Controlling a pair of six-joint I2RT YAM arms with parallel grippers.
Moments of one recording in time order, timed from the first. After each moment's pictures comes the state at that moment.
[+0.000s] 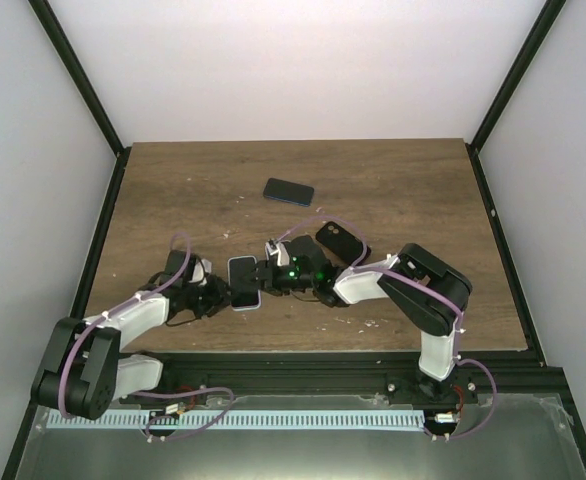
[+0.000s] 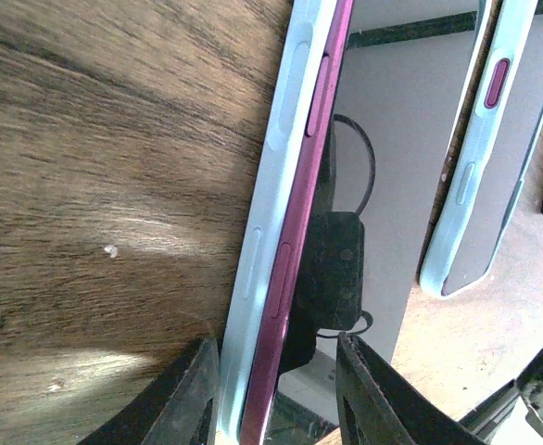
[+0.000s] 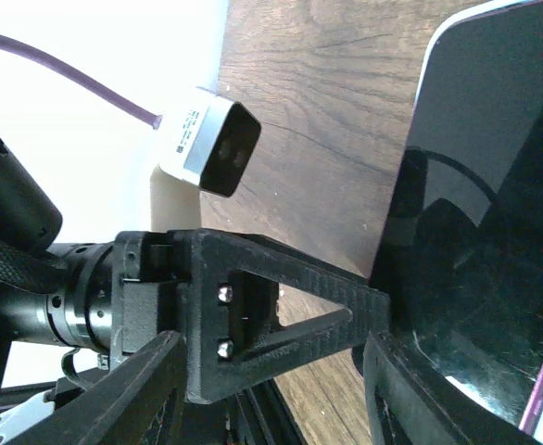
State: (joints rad) left arm -0.25 1.22 0.37 -0.18 0.53 -0.84; right arm 0.89 1.86 0.84 0.62 -0.53 1.09
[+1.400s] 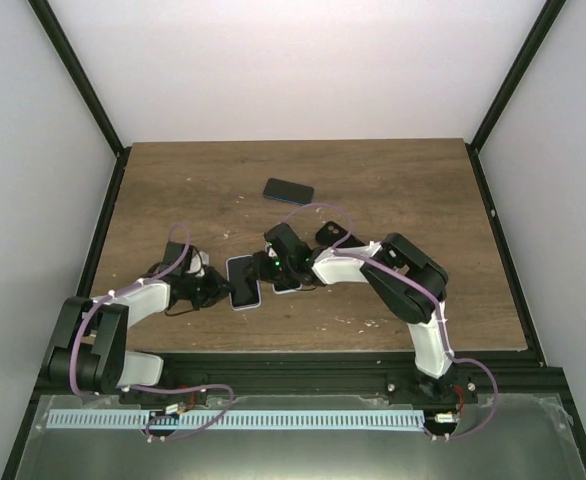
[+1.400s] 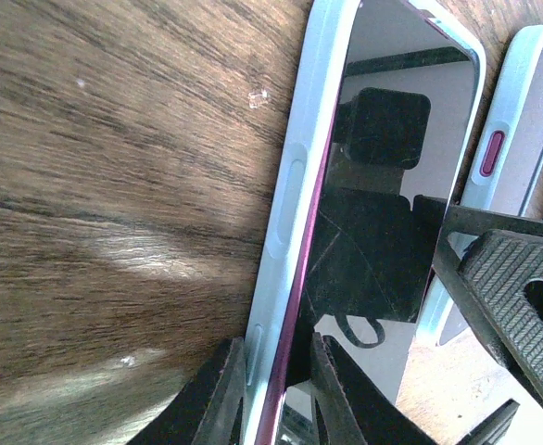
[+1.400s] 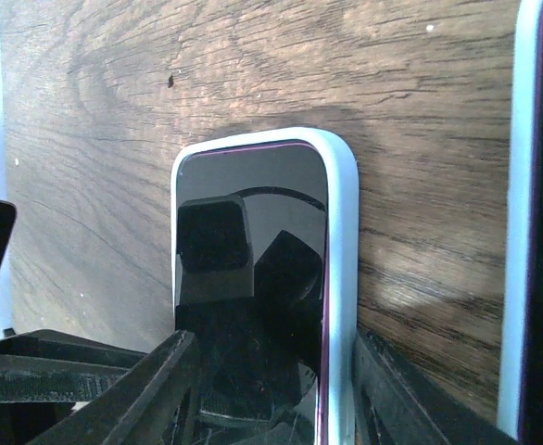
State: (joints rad) left arm -0.19 1.35 0.44 -0.16 0.54 -0.79; right arm 0.89 2.01 1.14 0.12 -0.28 0.95
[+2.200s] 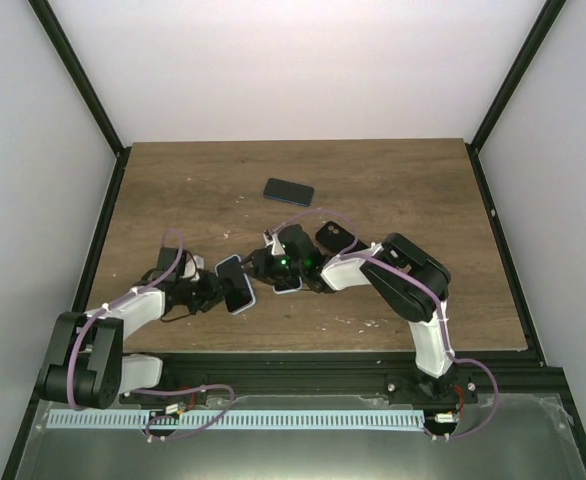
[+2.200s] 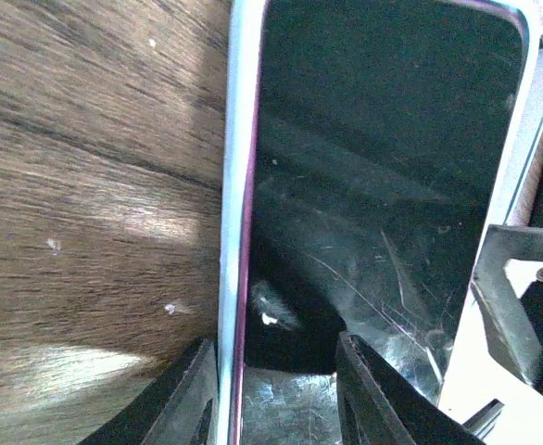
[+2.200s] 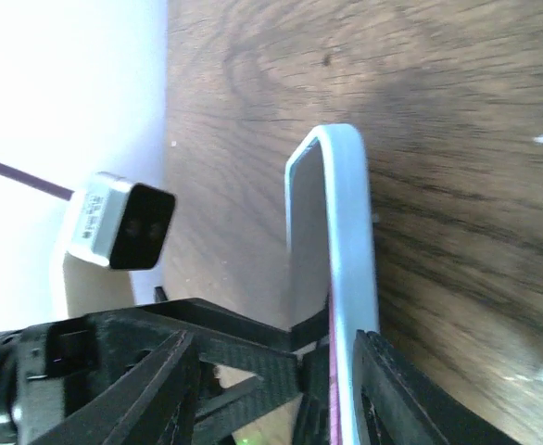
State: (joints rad) left arm -0.15 1.27 0.39 -0.17 0.57 -0.79; right arm 0.86 2.01 1.01 0.50 -0.50 1.12
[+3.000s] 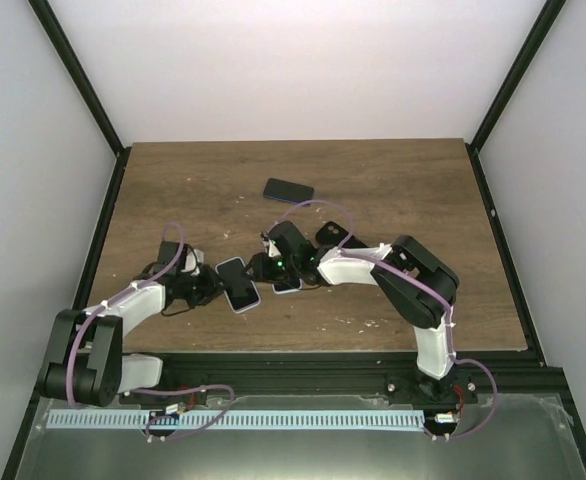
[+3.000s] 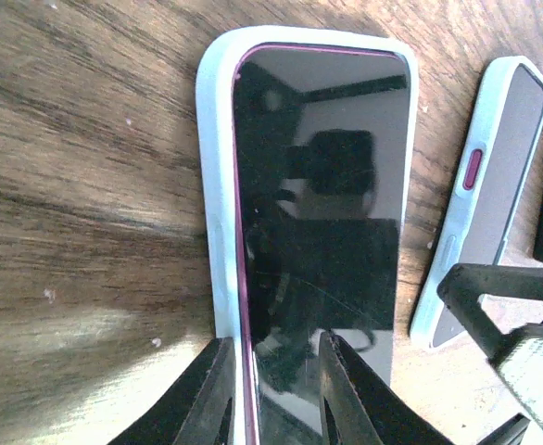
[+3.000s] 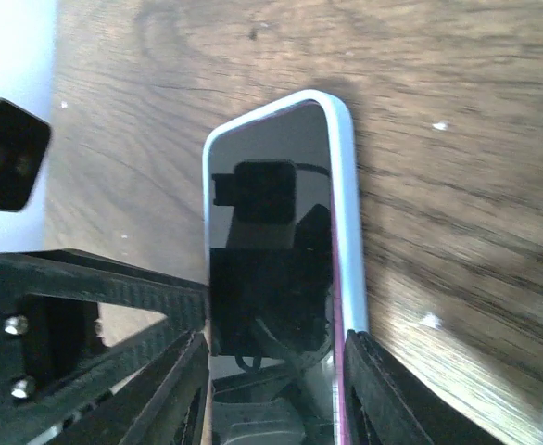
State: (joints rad) left arm -0.15 1.27 0.44 -0.23 0.52 -0.75; right arm 0.88 1.94 1.11 0.14 -0.39 0.87
